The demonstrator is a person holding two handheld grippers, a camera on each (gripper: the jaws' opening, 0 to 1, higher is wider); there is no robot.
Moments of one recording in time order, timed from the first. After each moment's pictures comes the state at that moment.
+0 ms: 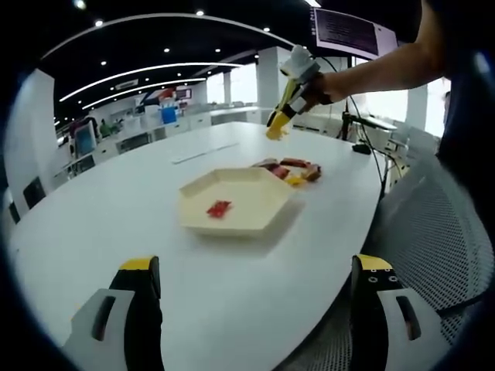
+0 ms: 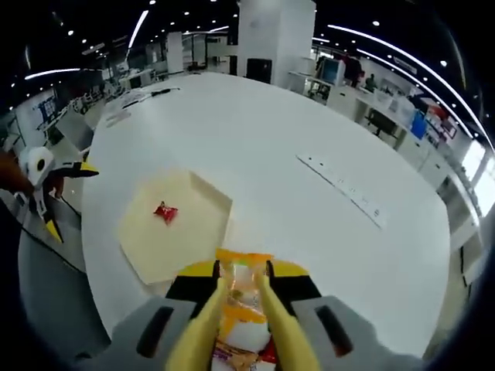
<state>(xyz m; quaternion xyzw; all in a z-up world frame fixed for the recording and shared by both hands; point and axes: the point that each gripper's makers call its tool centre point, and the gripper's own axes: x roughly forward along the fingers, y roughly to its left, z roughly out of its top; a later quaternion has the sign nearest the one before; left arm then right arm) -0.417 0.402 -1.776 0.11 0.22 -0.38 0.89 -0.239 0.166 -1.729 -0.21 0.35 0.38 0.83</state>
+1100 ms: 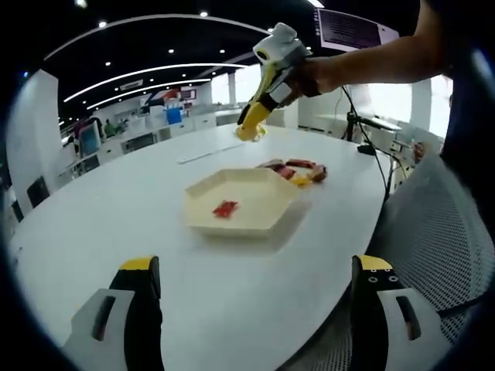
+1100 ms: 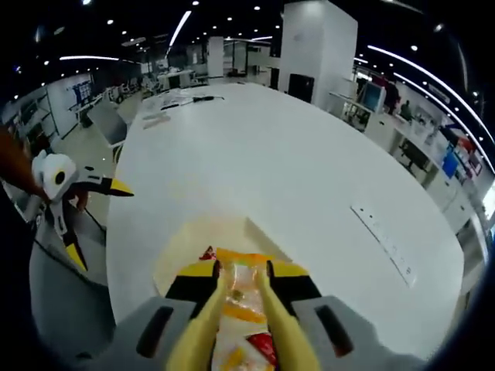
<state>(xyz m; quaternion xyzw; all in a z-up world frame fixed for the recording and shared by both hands) -0.414 0.406 -1.775 0.11 0.21 -0.37 0.90 -0.257 0.282 -1.706 -0.23 0.30 0.48 0.79</state>
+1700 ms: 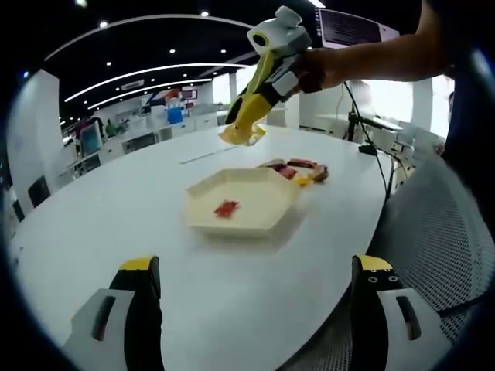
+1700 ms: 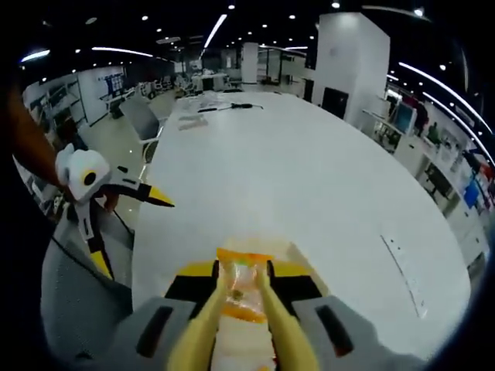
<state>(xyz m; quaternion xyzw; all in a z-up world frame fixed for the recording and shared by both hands) -0.414 0.407 -1.775 0.11 0.21 -0.37 0.90 -0.298 0.331 -1.694 -0.24 0.27 0.55 0.75</state>
